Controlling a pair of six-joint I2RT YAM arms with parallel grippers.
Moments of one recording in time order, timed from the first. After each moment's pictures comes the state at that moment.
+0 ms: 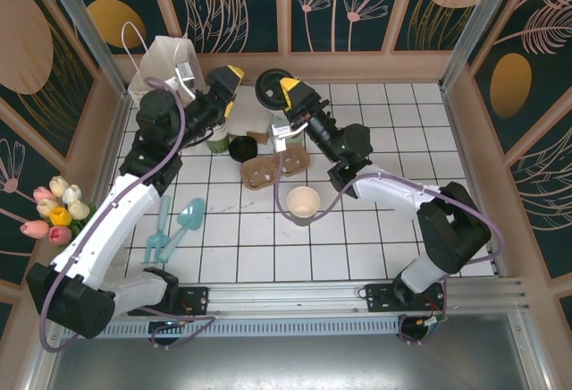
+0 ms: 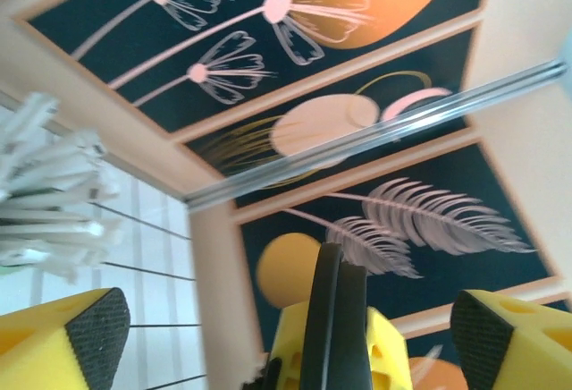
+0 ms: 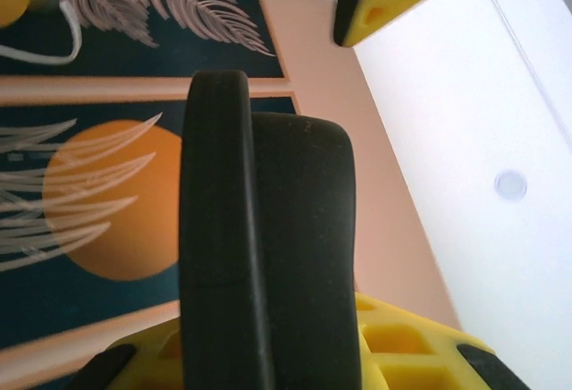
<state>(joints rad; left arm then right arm) -0.40 1.19 1.18 0.00 0.29 -1.18 0.69 1.57 0.98 1.12 -0.14 -1.68</state>
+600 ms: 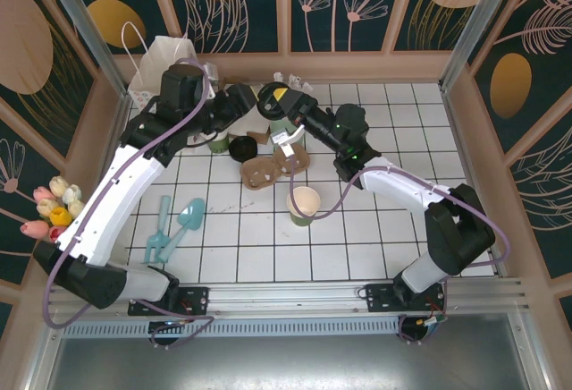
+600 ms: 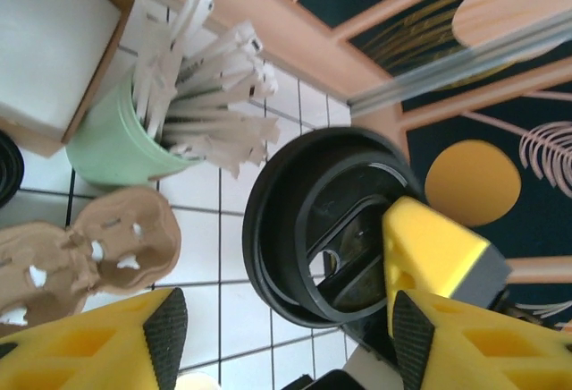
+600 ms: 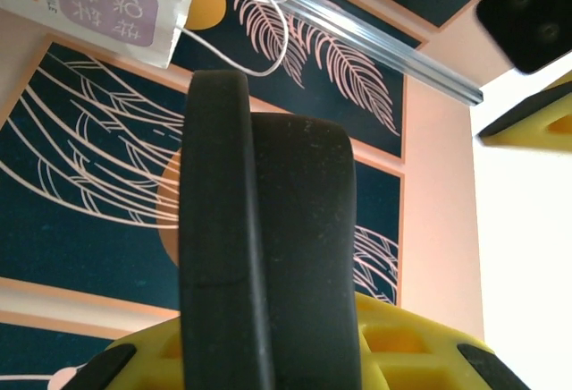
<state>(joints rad) -0.47 1.39 1.57 -0.69 0.24 -0.92 0.63 1.55 1.06 0.71 -0.30 -1.98</state>
